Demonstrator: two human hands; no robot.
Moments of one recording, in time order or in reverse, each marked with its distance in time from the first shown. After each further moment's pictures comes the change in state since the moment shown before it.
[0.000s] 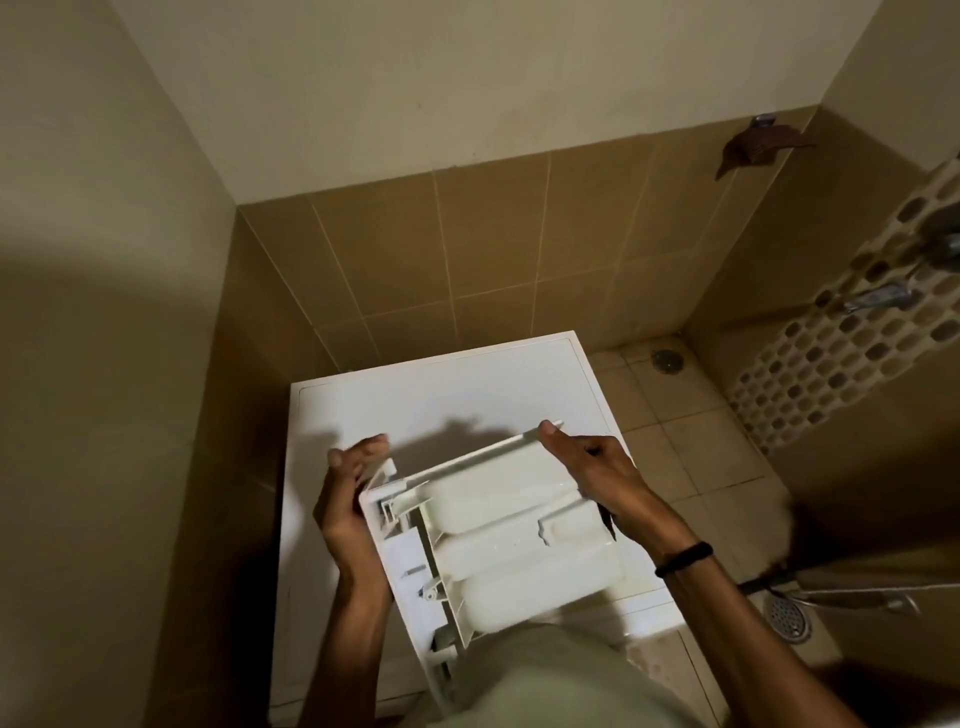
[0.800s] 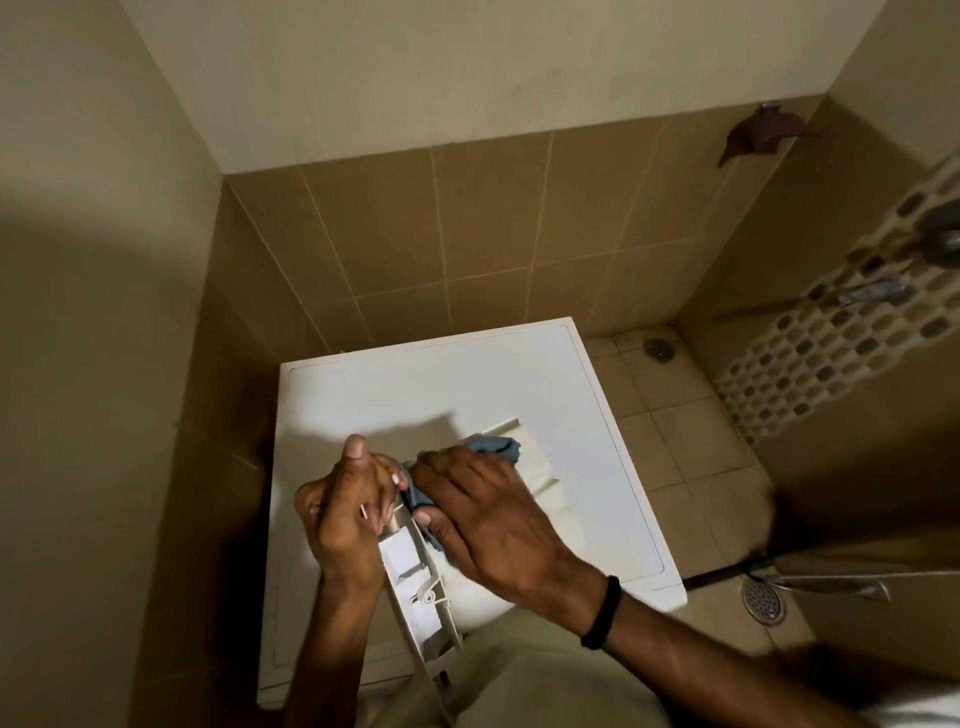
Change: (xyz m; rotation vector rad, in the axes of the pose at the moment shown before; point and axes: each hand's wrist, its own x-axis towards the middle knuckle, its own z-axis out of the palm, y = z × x) left_hand -0.027 0.024 0.009 0.120 -0.220 0.291; right_hand -0.034 0.015 0.096 -0.850 -0.019 -1.057
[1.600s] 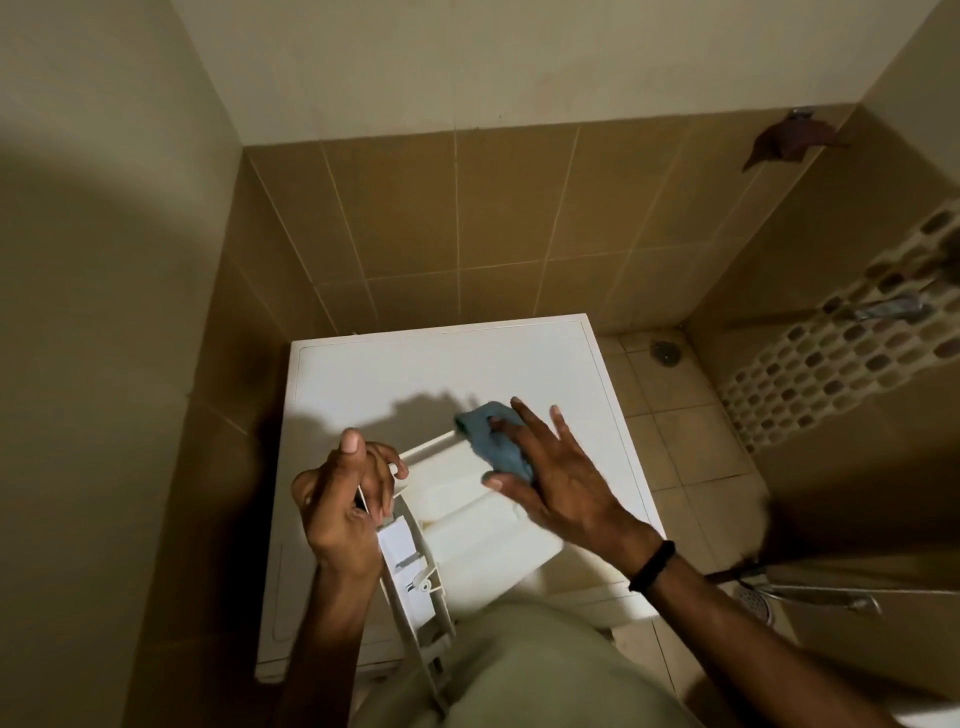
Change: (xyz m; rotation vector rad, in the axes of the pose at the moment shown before) left_hand 0.003 0.001 -0.017 -0.073 0.034 0.020; right_hand -0.008 0.075 -0.009 0.034 -0.134 0.189
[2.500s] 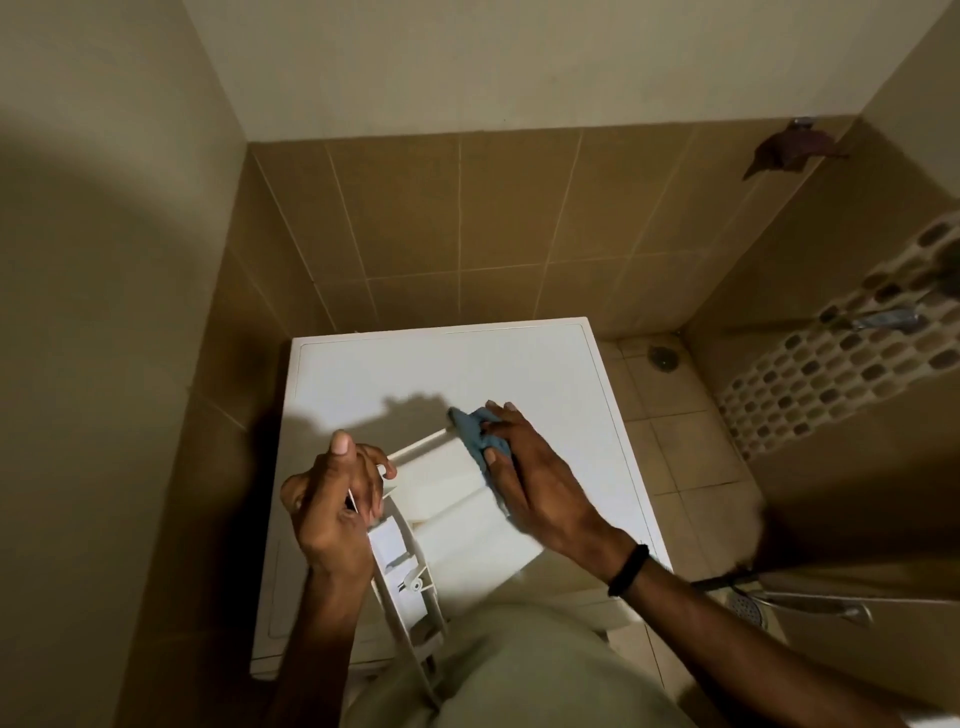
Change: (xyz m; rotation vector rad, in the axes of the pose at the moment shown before) left_hand -0.003 0.003 -0.005 0.010 0.064 0.005; right_hand 0.004 -0.028 0.011 0.380 0.092 0.102
